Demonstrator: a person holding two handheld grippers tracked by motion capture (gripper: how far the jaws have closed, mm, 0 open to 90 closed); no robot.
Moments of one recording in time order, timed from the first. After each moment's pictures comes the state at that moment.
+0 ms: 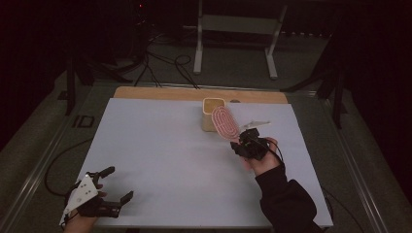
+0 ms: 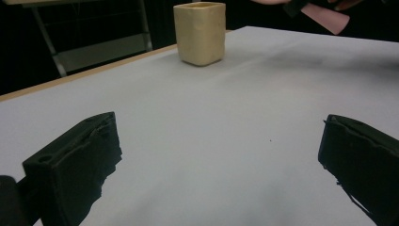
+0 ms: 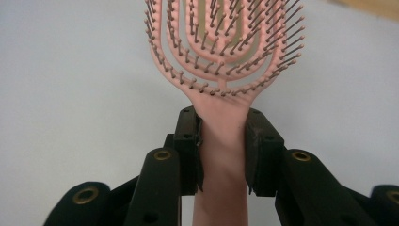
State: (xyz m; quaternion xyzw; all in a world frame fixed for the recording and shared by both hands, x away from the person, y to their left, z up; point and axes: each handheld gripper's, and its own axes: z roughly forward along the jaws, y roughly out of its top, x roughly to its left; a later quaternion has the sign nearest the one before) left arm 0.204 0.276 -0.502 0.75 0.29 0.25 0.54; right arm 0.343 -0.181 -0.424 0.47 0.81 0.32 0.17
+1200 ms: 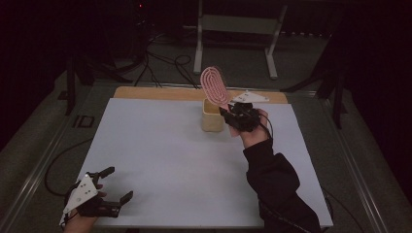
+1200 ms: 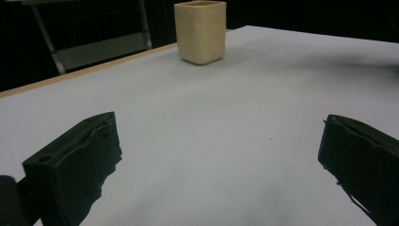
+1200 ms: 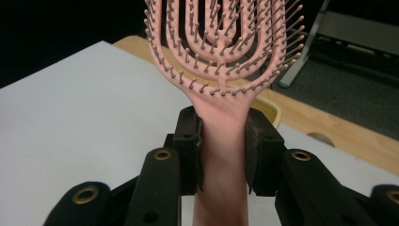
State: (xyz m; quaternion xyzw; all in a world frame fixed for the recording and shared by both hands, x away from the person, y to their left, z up) left arm 0.204 0.278 -0.504 0.75 0.29 0.25 0.55; right arm 0.391 -0.155 -0.377 0.39 0.77 0.45 0.25
